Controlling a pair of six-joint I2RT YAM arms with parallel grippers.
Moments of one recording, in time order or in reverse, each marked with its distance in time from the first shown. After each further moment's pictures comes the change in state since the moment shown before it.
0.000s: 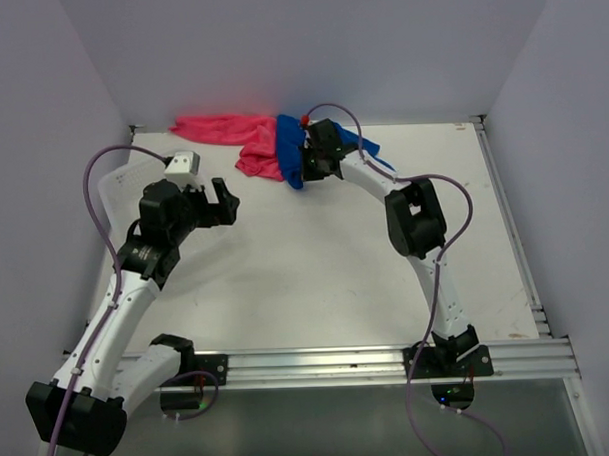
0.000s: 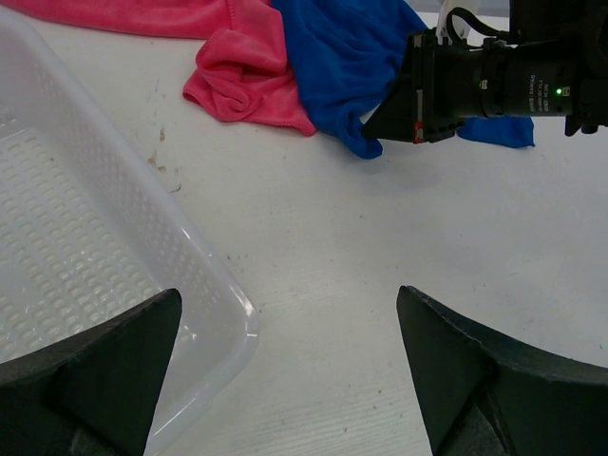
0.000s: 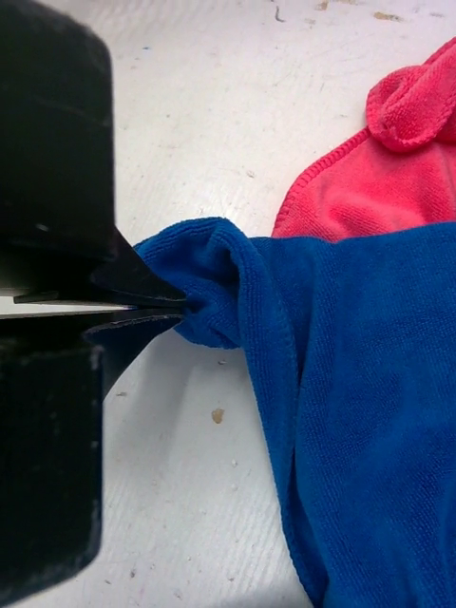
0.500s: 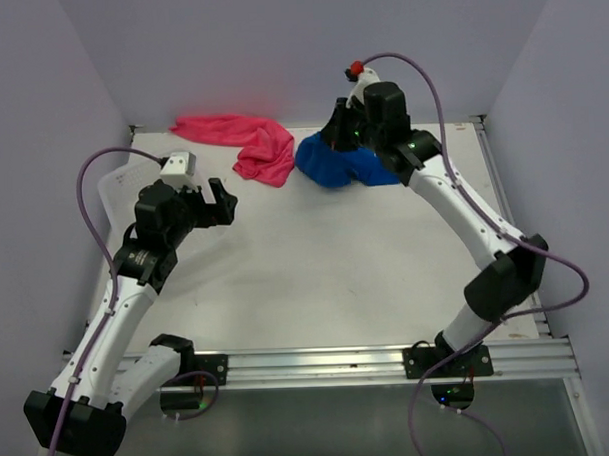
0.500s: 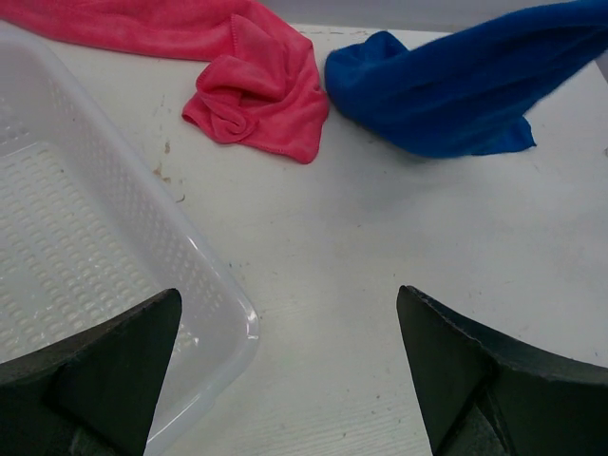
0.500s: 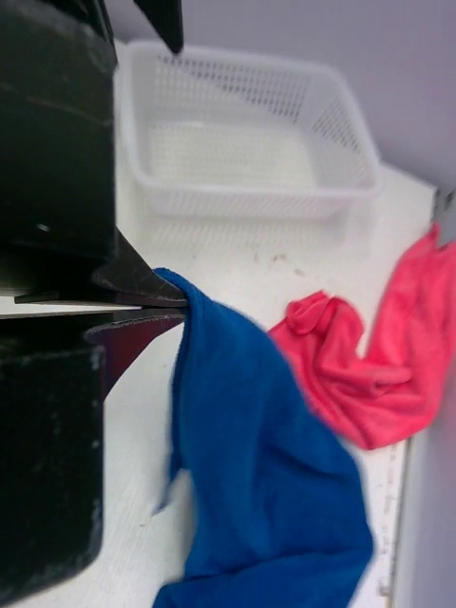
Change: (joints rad) left arm 0.000 -0.038 0.000 0.000 -0.008 0.000; right arm 0.000 -0.674 -0.275 -0.031 0.010 0.051
